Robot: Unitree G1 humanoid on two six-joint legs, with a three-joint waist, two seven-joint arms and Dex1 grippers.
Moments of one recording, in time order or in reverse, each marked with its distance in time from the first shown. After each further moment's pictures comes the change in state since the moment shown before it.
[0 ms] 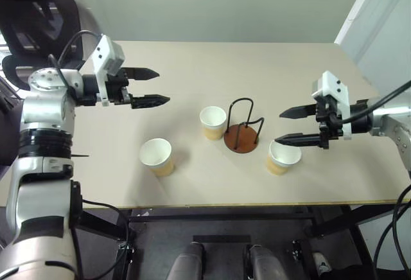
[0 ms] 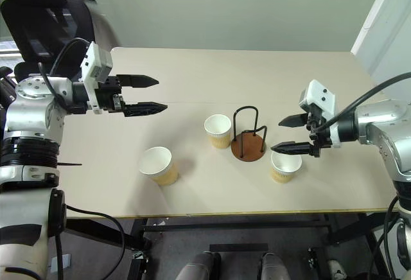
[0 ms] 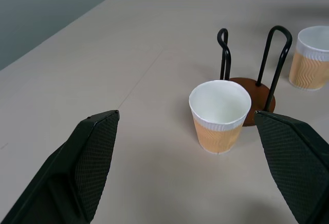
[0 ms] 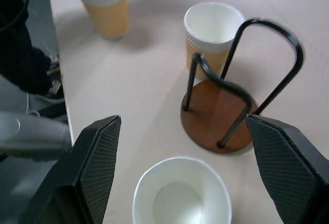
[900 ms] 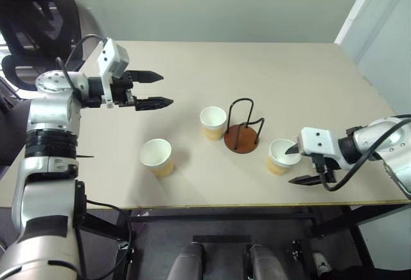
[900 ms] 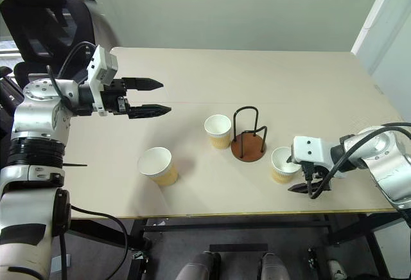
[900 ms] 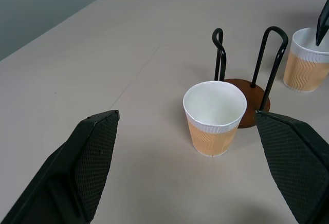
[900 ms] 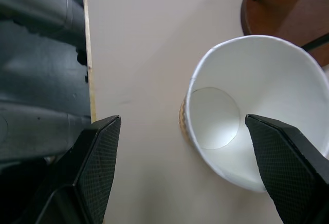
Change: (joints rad) left arm -0.001 -0.021 0.000 0.010 0.004 0.000 -0.011; right arm 0.177 -0.128 0.197 -0.059 -0.278 -0.351 0.087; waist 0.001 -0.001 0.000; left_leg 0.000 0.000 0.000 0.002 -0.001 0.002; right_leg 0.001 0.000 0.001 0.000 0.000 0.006
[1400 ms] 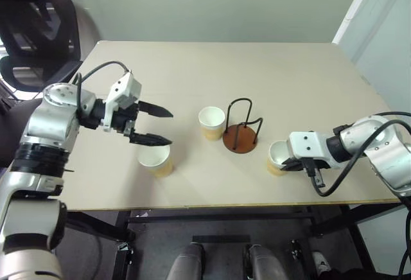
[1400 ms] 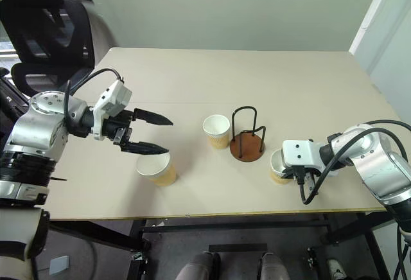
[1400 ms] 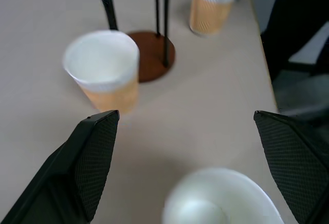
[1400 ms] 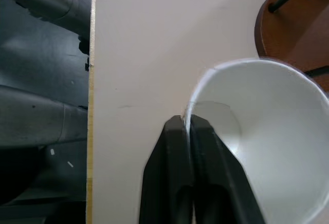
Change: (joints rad) left arm 0.139 0.202 -0.291 -0.231 -0.189 0.002 -0.181; right arm -0.069 0.052 0.064 0.026 -0.072 -0.047 0.061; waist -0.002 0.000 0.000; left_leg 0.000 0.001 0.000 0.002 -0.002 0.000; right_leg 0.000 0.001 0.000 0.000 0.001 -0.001
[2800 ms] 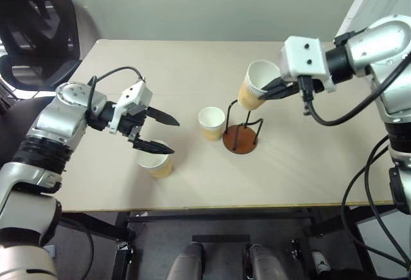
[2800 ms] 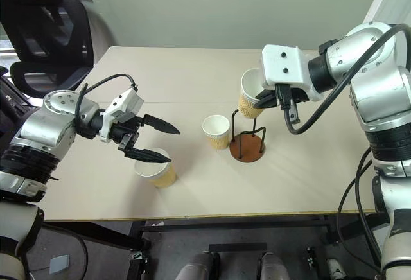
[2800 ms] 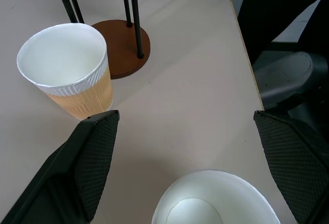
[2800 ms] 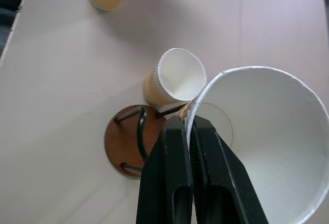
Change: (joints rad) left arm -0.079 0.005 -0.169 0.065 -0.077 -0.086 -0.004; right arm -0.576 0.228 0.000 0.247 -0.037 -0.040 0.107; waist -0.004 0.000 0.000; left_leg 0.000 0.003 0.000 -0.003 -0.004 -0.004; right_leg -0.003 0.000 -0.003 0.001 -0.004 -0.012
